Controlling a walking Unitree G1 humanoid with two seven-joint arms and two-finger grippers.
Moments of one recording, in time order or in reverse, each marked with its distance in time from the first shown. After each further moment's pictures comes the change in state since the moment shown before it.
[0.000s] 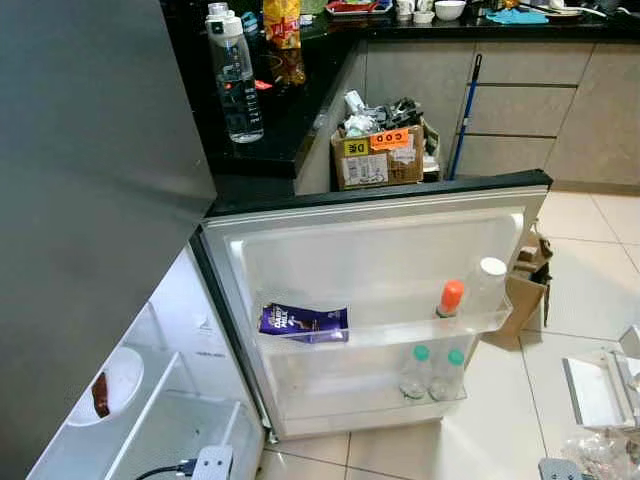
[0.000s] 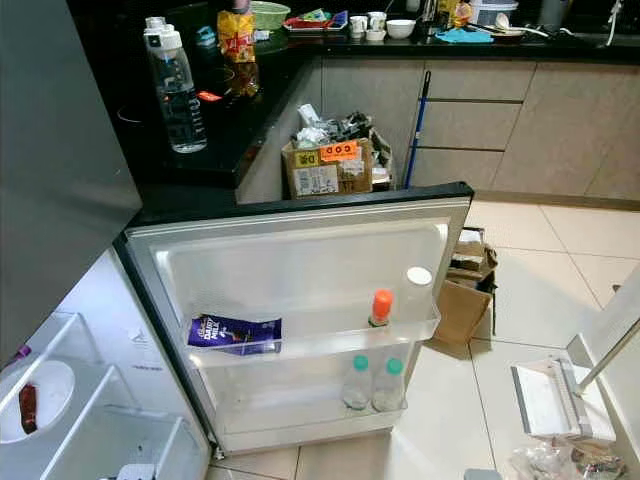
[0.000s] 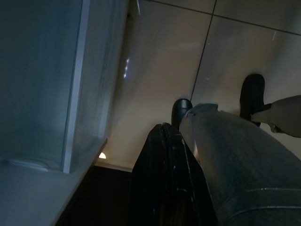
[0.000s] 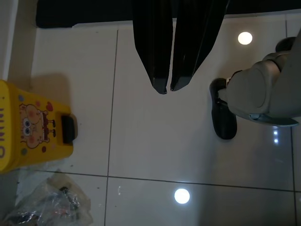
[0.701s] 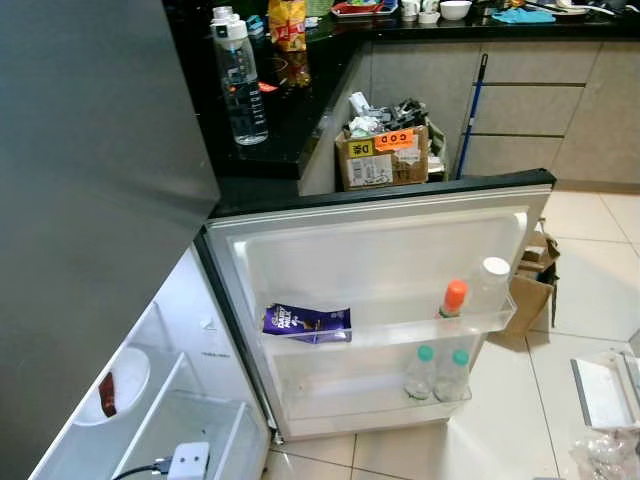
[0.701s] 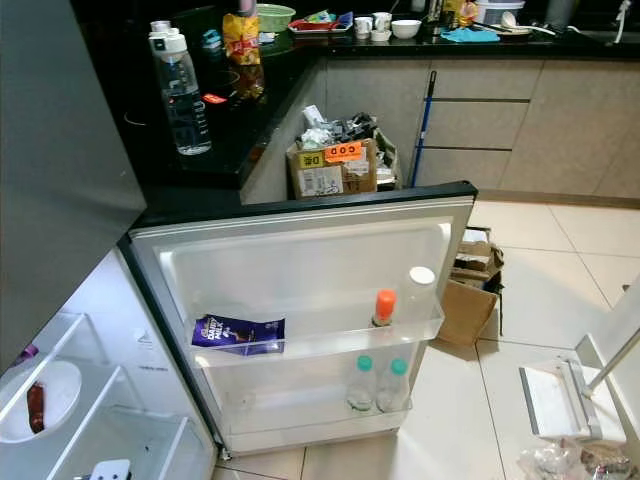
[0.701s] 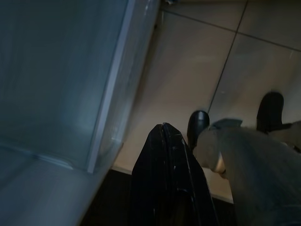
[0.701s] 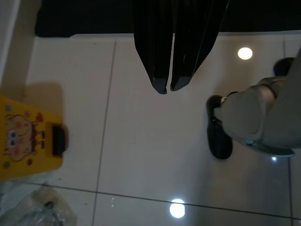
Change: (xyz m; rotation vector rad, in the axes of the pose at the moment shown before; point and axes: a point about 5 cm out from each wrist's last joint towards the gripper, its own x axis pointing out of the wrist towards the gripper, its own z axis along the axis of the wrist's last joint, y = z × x) left arm -0.006 0.029 0.010 -0.057 -0.037 0.062; right arm -0.004 0.013 -0.024 -0.039 0.056 0.014
